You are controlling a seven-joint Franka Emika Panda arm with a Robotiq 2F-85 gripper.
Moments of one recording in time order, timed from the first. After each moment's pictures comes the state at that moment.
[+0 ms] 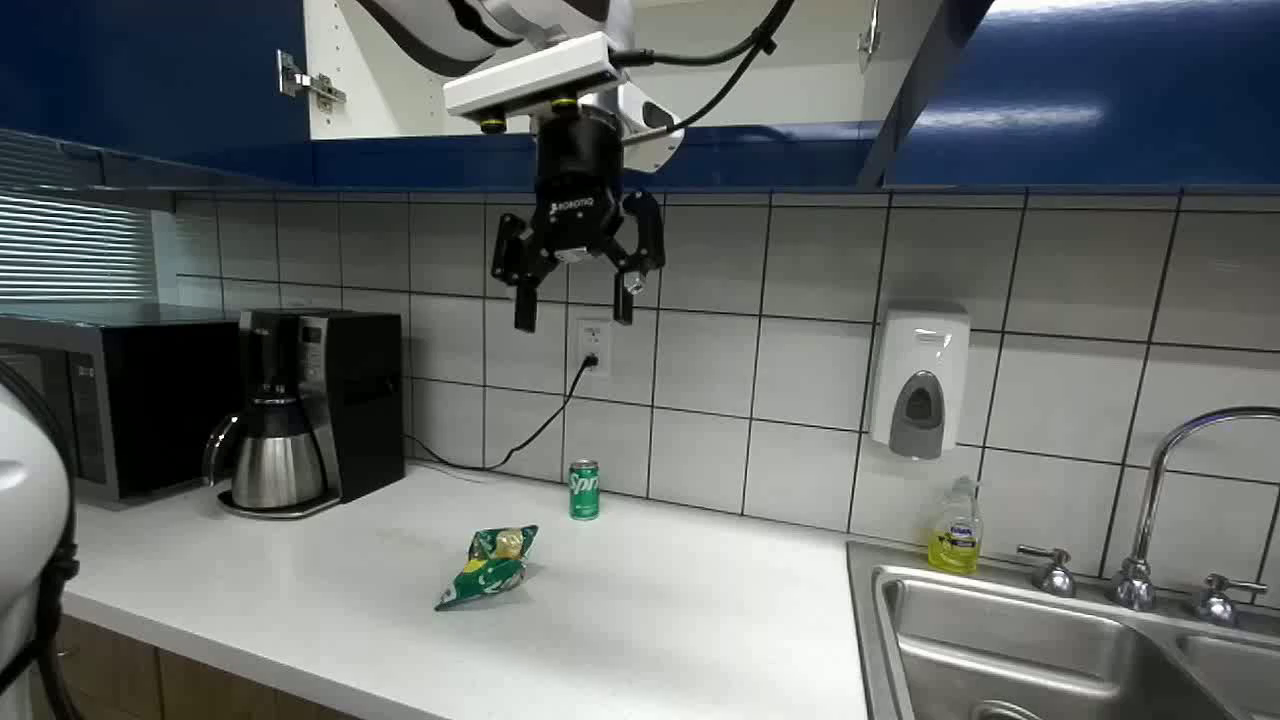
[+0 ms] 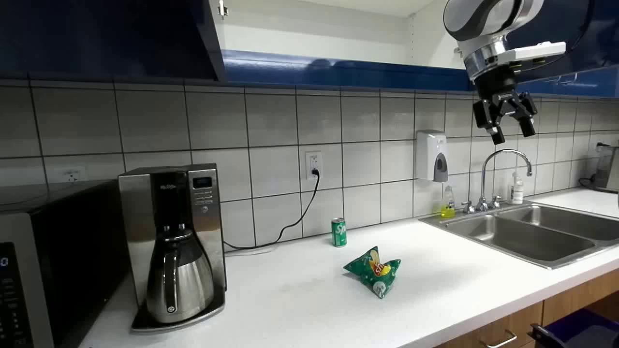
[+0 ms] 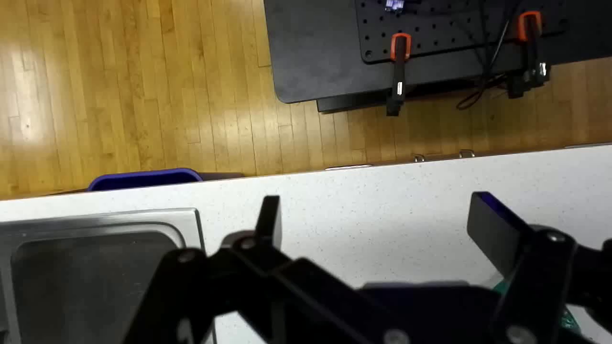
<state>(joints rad) -0.16 -0.45 -0.17 -2.22 -0.28 1.53 -0.20</state>
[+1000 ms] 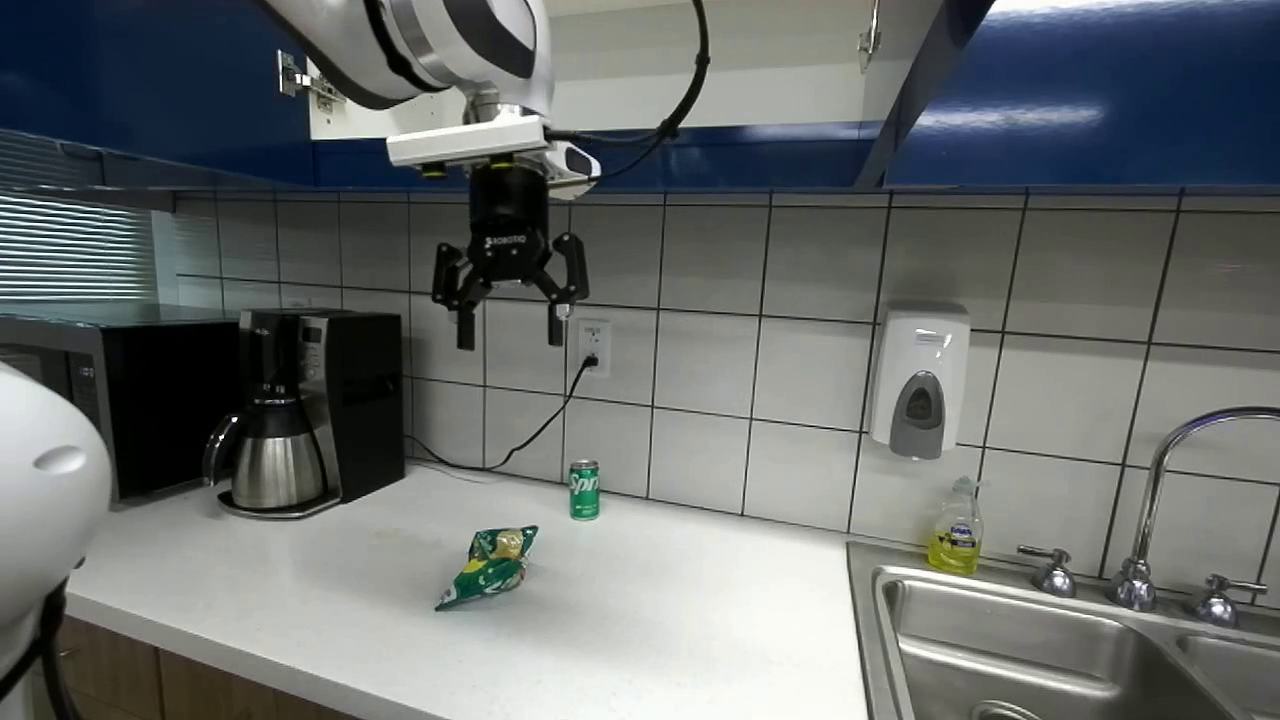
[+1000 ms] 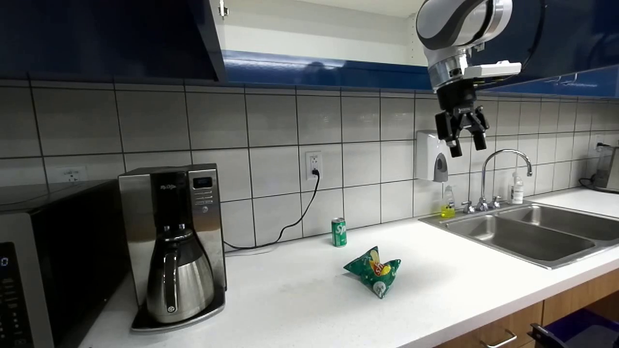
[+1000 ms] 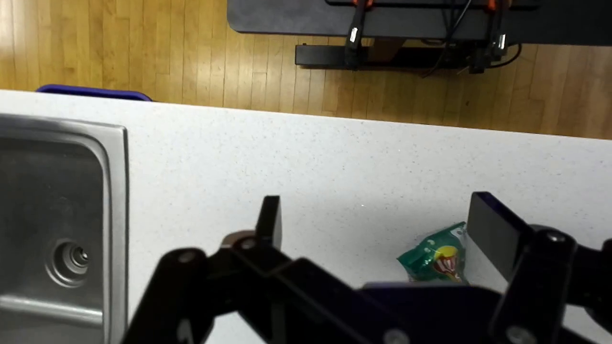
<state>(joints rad) -0.03 -0.45 -0.11 -2.30 -0.21 1.68 -0.20</state>
